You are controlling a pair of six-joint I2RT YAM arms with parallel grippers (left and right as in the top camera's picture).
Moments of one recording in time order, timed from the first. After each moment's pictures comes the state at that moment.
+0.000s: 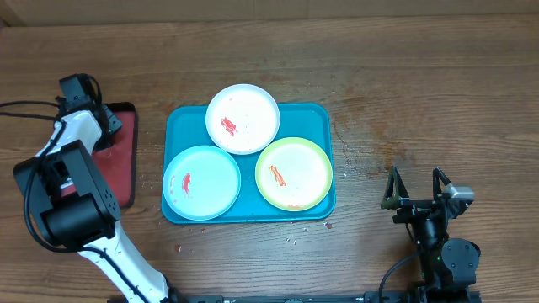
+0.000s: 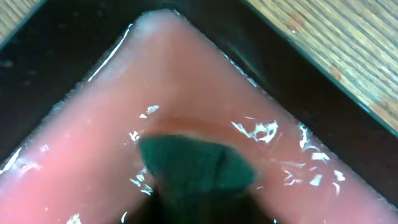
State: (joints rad) left arm 0.39 2.11 1.39 -0.40 -0.25 -0.36; right arm 0.04 0.01 0.02 -0.03 -0.03 0.28
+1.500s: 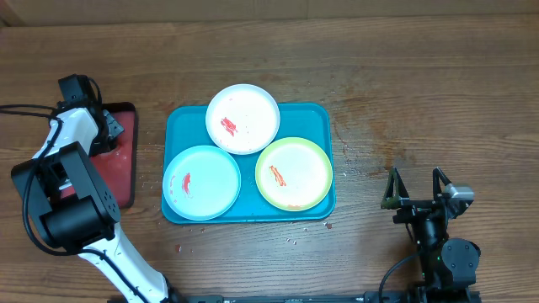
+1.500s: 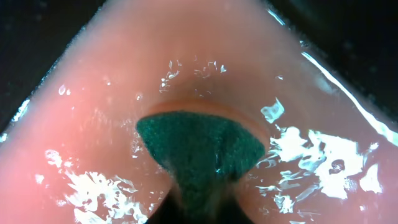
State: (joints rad) left arm 0.40 2.10 1.42 -0.57 -0.23 -0.36; right arm 0.04 0.01 0.02 -0.03 -0.03 0.28
